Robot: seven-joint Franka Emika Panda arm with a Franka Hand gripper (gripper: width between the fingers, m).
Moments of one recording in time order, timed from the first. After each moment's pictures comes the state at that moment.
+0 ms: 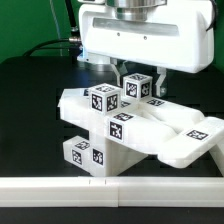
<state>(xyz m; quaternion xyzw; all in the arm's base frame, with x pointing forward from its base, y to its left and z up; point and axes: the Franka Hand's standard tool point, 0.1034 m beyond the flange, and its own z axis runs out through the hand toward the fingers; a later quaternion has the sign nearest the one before) 0.588 0.019 0.108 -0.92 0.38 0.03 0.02</state>
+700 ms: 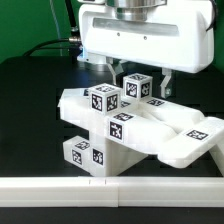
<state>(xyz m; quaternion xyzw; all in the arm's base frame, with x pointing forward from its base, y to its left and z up) 0.588 0.019 0.108 -0.92 0.38 0.03 0.02</state>
